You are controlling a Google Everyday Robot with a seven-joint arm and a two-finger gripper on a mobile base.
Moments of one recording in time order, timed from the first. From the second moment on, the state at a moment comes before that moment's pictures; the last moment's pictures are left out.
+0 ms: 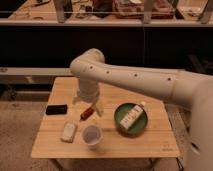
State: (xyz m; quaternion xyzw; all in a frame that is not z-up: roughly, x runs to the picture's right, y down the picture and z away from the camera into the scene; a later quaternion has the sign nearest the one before) arm -0.056 0.095 0.660 -0.27 -0.23 -0.45 0.82
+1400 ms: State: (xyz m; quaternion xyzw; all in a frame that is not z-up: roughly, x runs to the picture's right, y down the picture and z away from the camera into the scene) arm 0.292 -0.034 0.779 -0.29 0.14 -0.15 0.93
